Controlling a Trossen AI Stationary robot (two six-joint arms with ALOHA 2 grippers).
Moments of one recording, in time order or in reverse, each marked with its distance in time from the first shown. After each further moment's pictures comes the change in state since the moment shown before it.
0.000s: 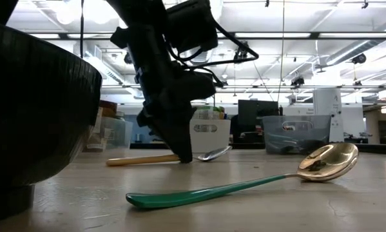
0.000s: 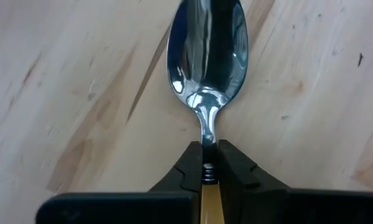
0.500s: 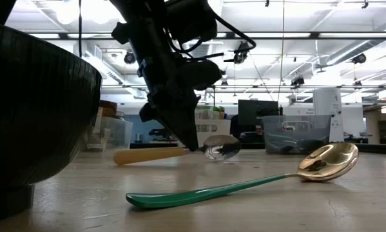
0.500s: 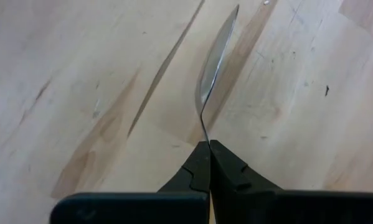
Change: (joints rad) left arm 0.012 -0.065 -0.003 0.031 -0.003 -0.030; right arm 0.000 0.000 -0.032 -0.001 0.001 0.040
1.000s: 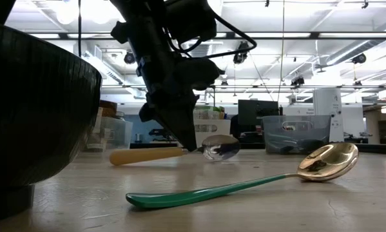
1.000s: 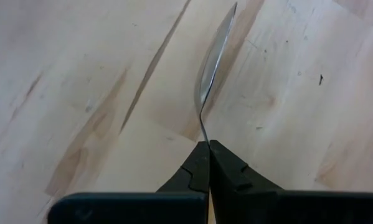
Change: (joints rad) left arm -0.003 -0.003 0.000 -0.010 0.025 0.019; right arm 0.000 -0.005 -0.046 -0.001 -0.010 0.024
